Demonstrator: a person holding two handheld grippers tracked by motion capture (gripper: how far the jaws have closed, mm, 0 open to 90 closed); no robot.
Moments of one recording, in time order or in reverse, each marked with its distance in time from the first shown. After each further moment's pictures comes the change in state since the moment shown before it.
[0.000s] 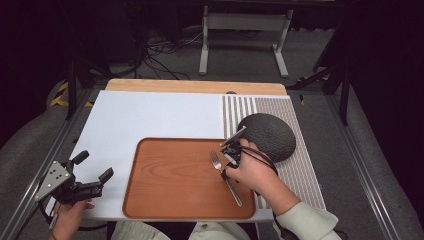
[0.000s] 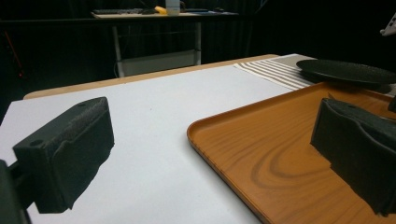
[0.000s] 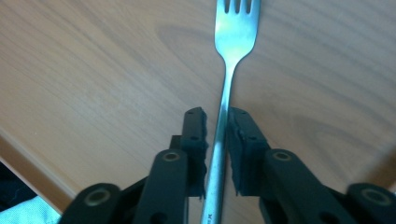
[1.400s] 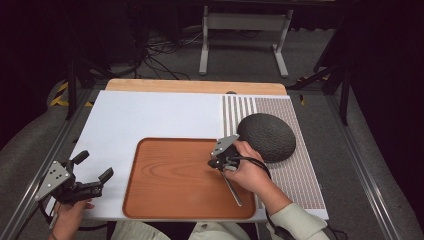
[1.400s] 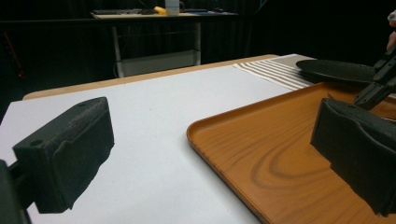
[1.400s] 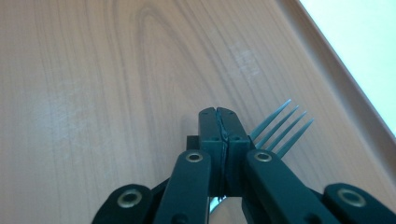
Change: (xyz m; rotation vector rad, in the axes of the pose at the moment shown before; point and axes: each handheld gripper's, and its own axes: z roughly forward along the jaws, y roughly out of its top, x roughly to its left) left arm 0.000 0.000 0.000 0.000 -0.002 0.000; right arm -0.004 0.007 0.022 -0.387 0.022 -0.705
